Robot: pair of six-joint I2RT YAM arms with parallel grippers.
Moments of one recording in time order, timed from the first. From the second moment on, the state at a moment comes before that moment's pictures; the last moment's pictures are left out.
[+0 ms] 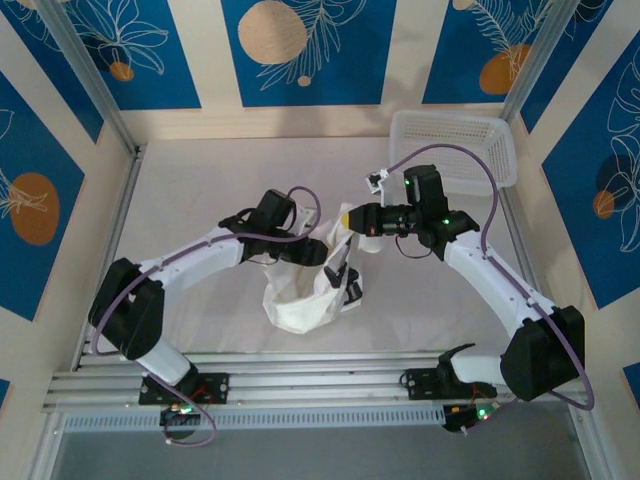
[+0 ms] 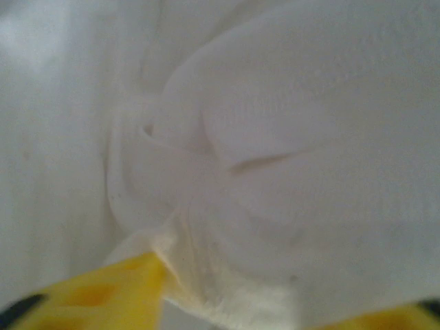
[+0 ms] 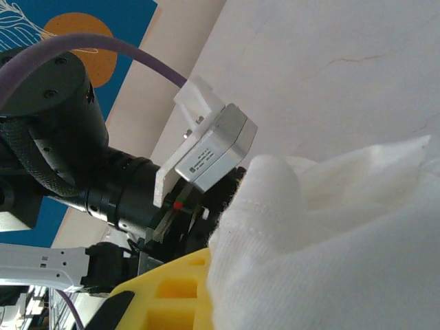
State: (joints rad) left arm -0.66 1.59 1.13 -0.44 0.47 -0.37; right arm 0.37 1.28 1.05 -0.39 -0.76 0.46
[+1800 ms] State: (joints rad) left arm -0.41 1.54 1.53 -0.73 0.64 -0.49; right arm 0.64 1.10 0.98 -0.13 -0.59 0.21
